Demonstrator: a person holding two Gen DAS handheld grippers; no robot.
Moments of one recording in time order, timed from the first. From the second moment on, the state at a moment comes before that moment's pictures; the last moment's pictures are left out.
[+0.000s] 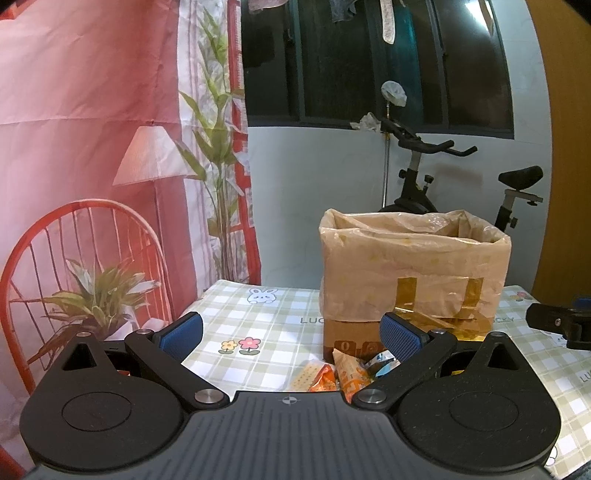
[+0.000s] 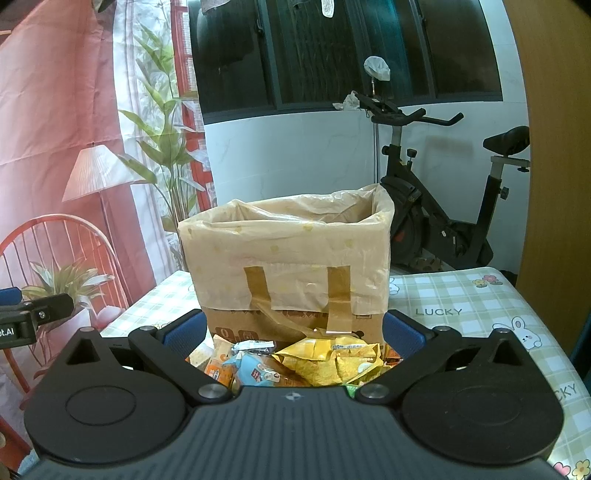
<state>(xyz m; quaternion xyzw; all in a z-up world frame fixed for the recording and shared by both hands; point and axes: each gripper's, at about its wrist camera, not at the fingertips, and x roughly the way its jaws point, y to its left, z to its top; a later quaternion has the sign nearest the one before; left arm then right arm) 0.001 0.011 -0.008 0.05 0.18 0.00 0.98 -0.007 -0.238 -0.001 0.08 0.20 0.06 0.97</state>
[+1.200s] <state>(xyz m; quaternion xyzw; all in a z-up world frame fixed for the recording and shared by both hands) 0.035 0.057 -0.074 0.01 0.25 0.01 0.97 0.044 -0.160 -0.097 0.06 0.34 0.11 0.93</state>
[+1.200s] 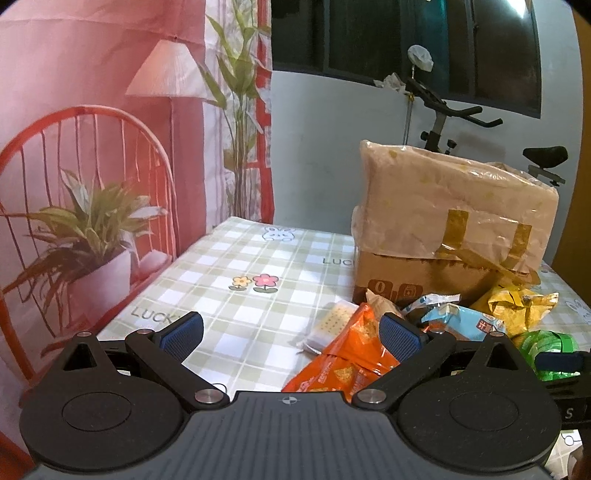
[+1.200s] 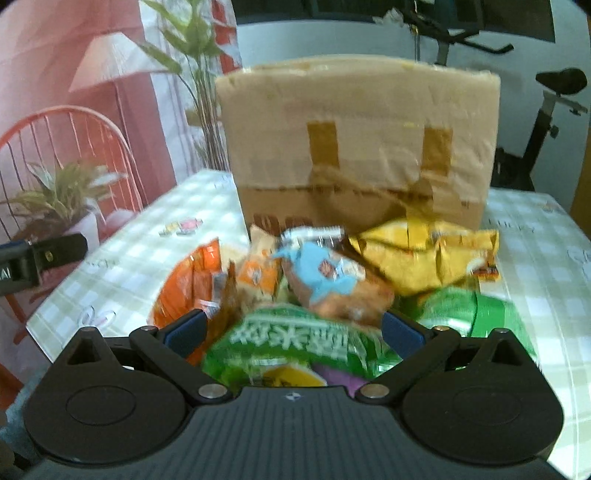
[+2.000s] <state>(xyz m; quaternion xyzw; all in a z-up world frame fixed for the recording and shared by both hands) 0.043 0.054 -0.093 0.00 0.27 -0.01 0.96 0.045 -0.157 -0.121 0.07 0.38 0.13 0.91</state>
